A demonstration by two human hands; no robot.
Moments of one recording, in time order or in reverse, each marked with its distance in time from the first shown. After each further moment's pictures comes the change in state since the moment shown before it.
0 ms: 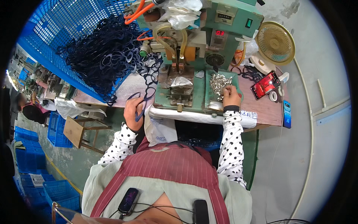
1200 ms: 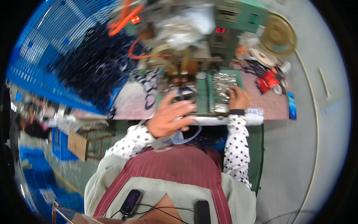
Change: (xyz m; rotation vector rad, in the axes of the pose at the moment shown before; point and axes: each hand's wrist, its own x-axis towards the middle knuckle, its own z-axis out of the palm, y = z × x) left_hand 0.071 0.042 0.049 -0.353 -0.435 0.592; right_hand -0.007 -0.022 -0.010 -0.349 0.236 -0.261
